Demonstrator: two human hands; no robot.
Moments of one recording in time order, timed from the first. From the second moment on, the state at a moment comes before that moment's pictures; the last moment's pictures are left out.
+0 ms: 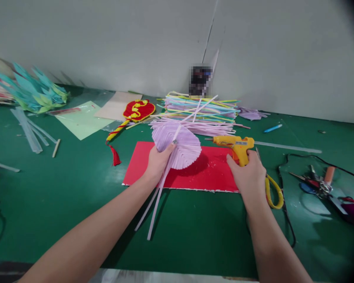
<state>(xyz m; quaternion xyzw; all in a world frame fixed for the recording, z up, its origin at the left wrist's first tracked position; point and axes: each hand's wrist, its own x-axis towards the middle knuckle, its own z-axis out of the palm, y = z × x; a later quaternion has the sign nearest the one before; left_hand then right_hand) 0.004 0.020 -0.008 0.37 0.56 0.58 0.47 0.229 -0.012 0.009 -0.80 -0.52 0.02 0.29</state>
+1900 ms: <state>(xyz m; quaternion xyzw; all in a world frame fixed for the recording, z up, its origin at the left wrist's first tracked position) 0.017 -0.001 -0.005 0.44 0.54 0.50 0.51 0.195 -0.014 0.006 -0.56 -0.45 0.50 0.48</state>
